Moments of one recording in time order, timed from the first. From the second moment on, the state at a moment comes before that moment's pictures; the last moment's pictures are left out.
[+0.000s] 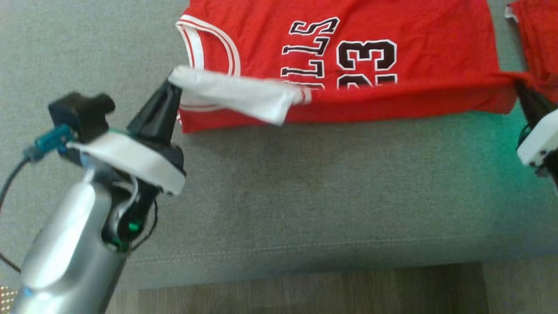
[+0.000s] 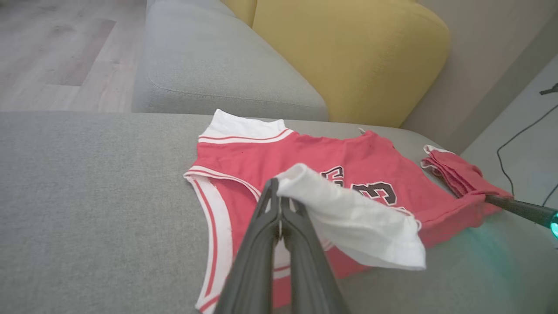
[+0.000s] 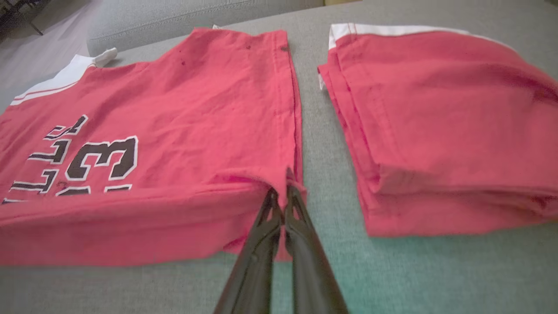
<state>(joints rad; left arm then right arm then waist) -0.40 0.34 -0.41 -0.01 -0.64 0.03 0.02 -0.44 -0.37 -0.08 0.29 0.53 0.13 0.35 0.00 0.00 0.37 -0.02</state>
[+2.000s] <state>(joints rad) -0.46 0.18 -0.44 0.60 -0.67 0.03 -0.16 -0.46 -0.21 -0.08 0.56 0.60 0.13 0.02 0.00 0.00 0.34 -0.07</state>
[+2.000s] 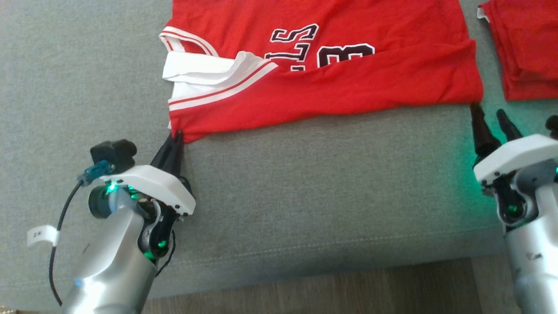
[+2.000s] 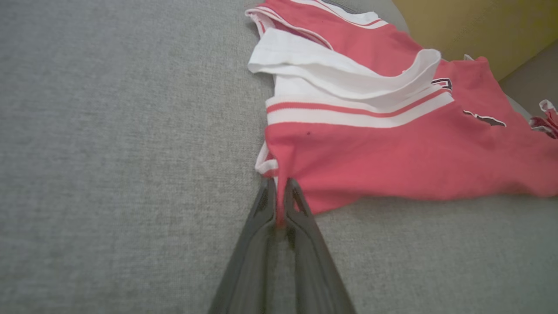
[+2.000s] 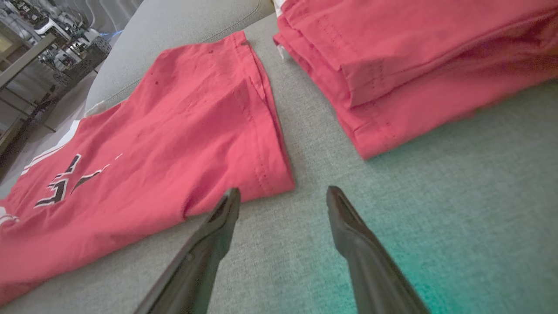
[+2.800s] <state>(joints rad) -0.47 0.19 -0.46 0.59 -0.68 0.00 -0.20 -0.56 -0.26 -0.06 0.72 0.74 0.13 0.06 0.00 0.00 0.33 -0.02</state>
